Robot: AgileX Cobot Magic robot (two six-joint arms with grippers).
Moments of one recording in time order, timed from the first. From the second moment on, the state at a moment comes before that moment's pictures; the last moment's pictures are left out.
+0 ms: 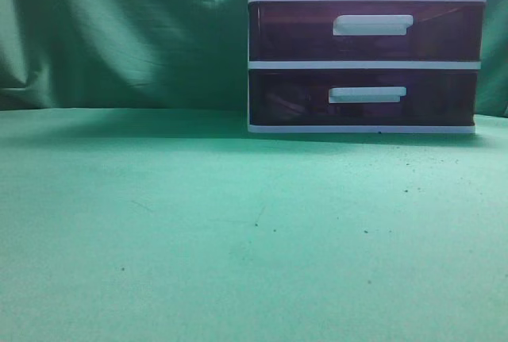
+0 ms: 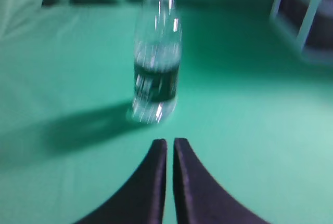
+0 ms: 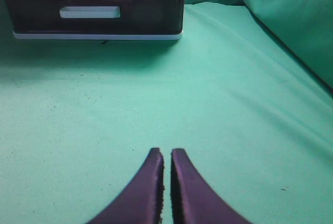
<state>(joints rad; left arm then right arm) 0.04 -0.01 0.02 -0.09 0.32 0.12 -0.03 -0.01 0.03 0.13 0.39 -0.14</state>
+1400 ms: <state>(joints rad) 0.03 0.81 -0.32 -0.04 -0.05 0.05 -0.03 -0.01 0.03 0.13 0.39 -0.14</state>
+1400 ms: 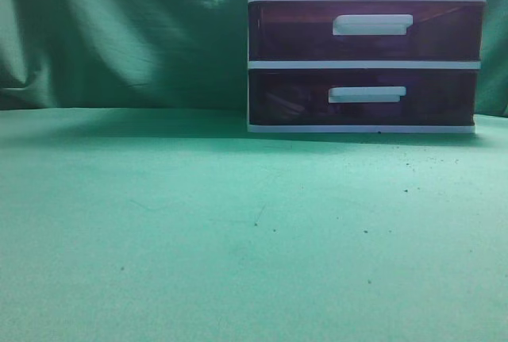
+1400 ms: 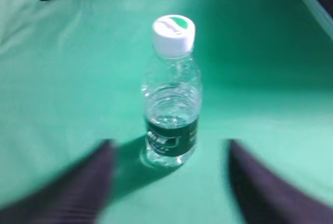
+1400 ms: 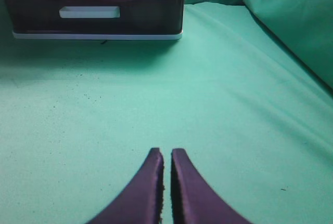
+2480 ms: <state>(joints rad) -0.02 1.64 -0.55 -0.10 -0.60 0.05 -0.03 -0.01 0.03 0.13 0.39 -0.14</state>
